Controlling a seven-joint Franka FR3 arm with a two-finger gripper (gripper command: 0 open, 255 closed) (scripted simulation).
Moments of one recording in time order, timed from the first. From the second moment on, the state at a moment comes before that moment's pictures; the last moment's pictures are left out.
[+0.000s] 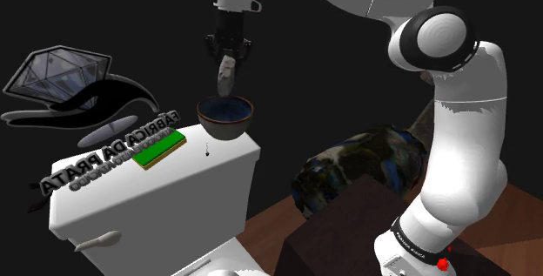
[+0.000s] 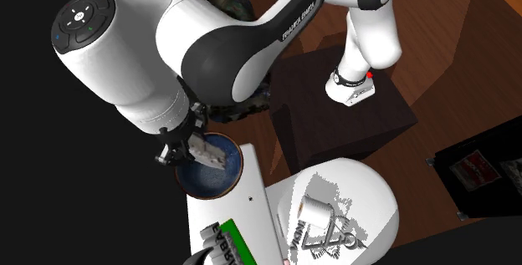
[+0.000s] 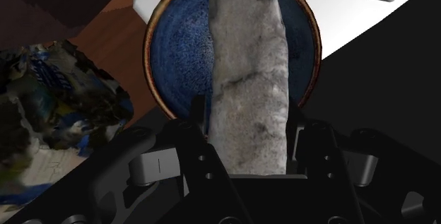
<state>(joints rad) -0.10 0.48 0.66 -1.14 -0.22 1.51 1.22</state>
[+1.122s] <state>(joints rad) -0.15 0.44 0.66 -1.37 -0.20 1.70 1.22</state>
